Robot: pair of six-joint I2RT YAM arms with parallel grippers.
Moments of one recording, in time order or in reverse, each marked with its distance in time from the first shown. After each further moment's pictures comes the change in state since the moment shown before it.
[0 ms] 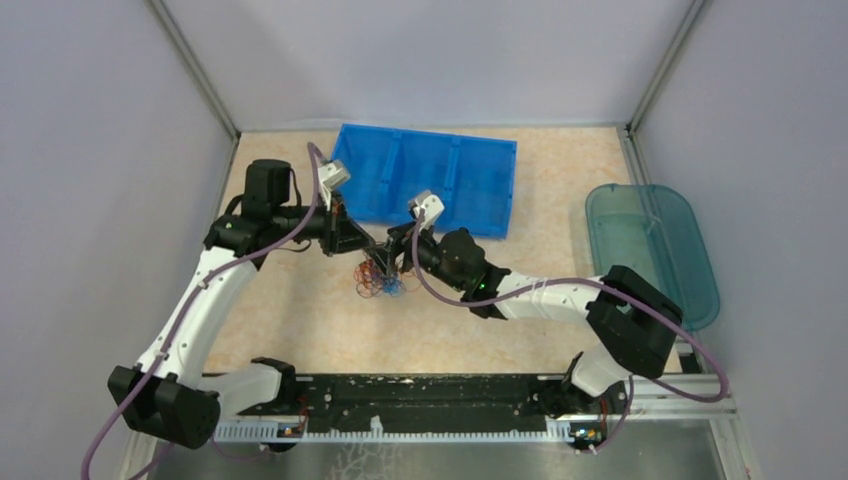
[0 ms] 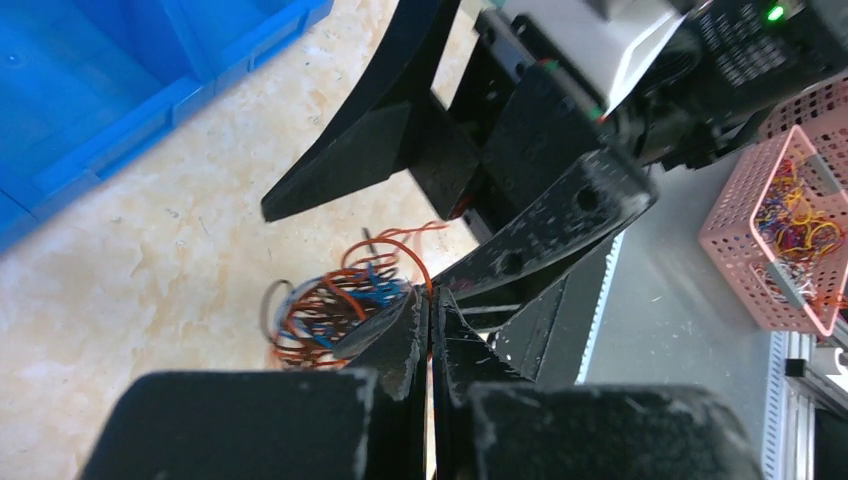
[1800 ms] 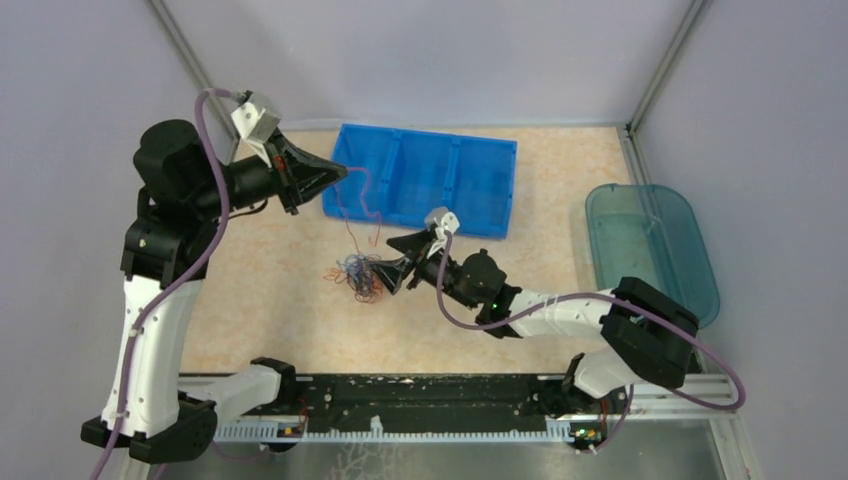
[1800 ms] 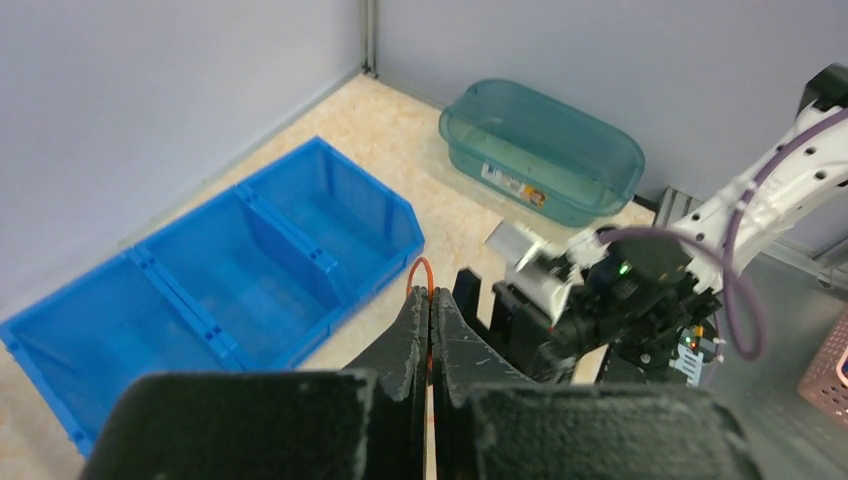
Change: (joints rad) left arm -0.006 -0.058 0.551 0.015 -0.165 -0.123; right arm 0.065 -0.067 -0.181 0.221 0.038 0.035
